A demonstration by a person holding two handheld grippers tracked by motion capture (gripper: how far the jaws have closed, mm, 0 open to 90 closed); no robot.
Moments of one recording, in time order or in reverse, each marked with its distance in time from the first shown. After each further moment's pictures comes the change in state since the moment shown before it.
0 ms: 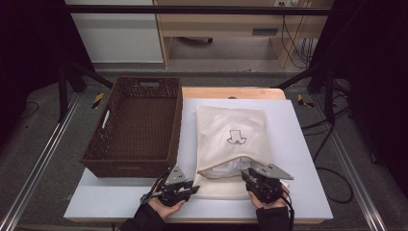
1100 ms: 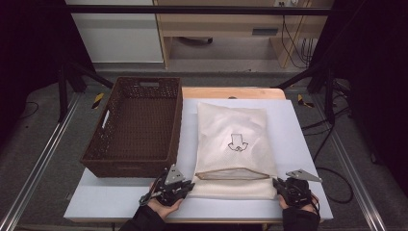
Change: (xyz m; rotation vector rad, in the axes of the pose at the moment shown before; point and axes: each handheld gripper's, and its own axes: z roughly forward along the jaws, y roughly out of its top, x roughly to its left) left arm 0.001 -0.006 0.003 0.033 0.090 -0.038; right arm -0.071 -0.035 -0.015 0.175 -0.133 0.128
